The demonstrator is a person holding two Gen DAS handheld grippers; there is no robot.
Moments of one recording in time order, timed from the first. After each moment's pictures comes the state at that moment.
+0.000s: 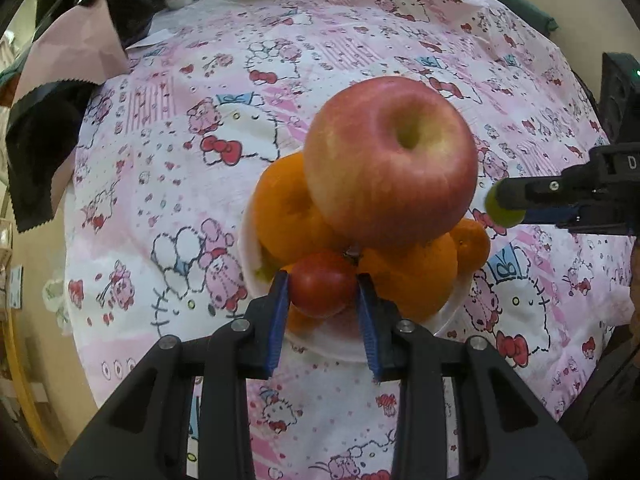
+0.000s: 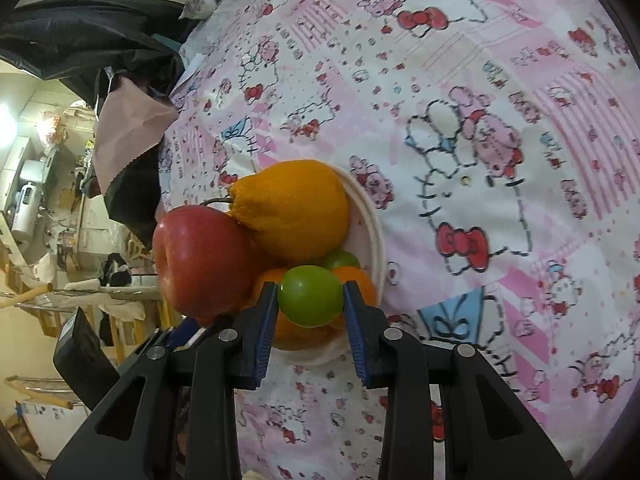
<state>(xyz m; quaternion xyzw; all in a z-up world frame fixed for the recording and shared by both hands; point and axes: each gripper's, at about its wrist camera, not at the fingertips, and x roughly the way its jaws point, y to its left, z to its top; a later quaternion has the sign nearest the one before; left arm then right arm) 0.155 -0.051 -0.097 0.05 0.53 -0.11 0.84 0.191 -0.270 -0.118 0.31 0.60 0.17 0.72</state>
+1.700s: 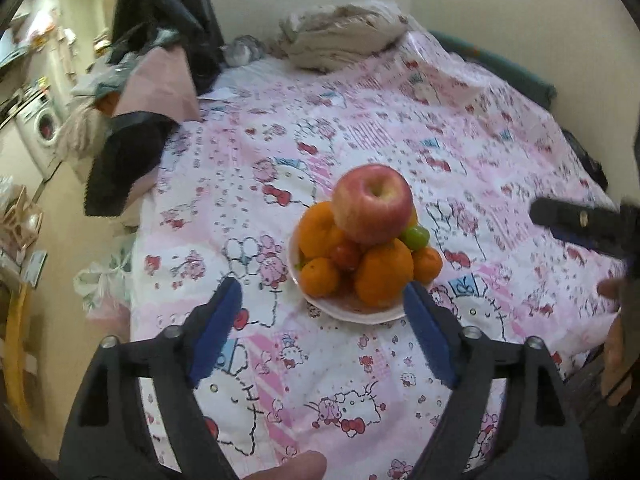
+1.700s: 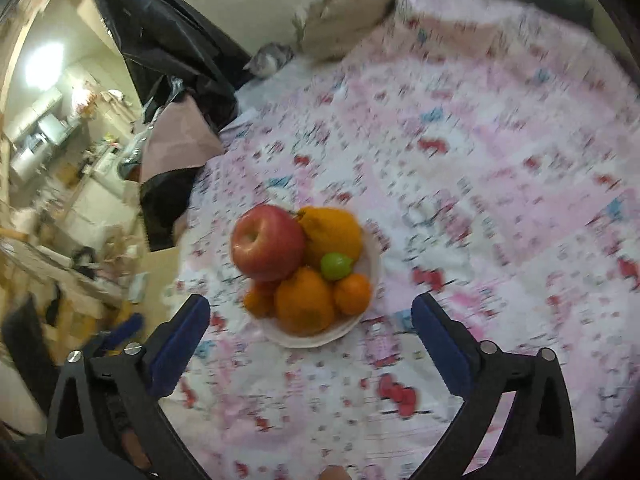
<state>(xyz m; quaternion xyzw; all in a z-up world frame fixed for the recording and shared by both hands) 0.042 -0.027 -0.002 0.01 0.41 -0.04 0.91 0.072 -0.262 -0.006 0.16 0.44 0.14 0.87</state>
